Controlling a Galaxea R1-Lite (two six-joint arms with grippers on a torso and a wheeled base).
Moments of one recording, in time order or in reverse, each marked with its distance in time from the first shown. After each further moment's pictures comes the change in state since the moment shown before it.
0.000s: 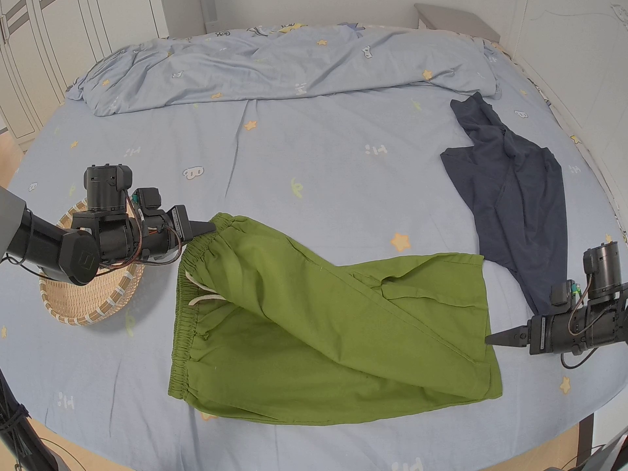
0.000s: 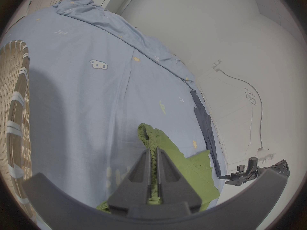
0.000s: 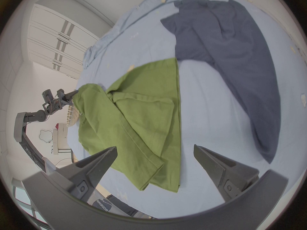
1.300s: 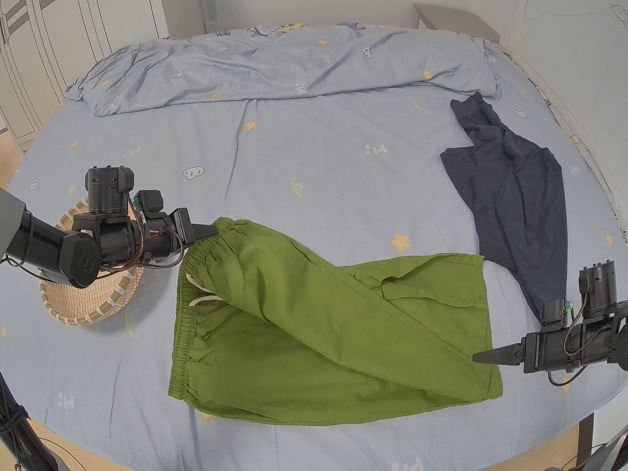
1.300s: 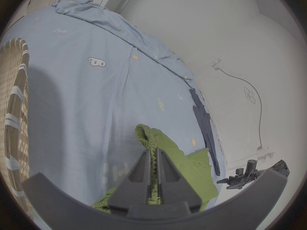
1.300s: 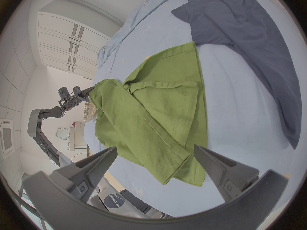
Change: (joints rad) left arm -0.012 -0.008 0.017 0.001 0.000 0.002; right arm 0.038 0.023 0.127 -0.177 0.148 0.058
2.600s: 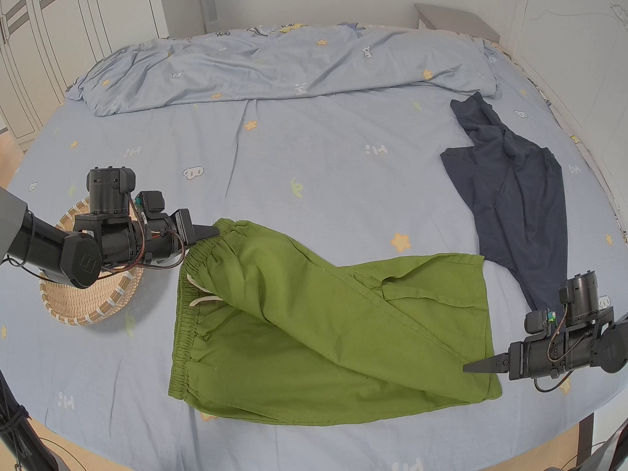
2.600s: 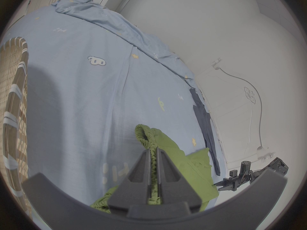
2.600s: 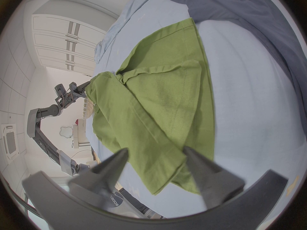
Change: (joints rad) left arm -0.003 0.005 -0.002 0.000 0.001 0.000; right arm 0.014 0.148 0.018 -0.096 0.042 0.001
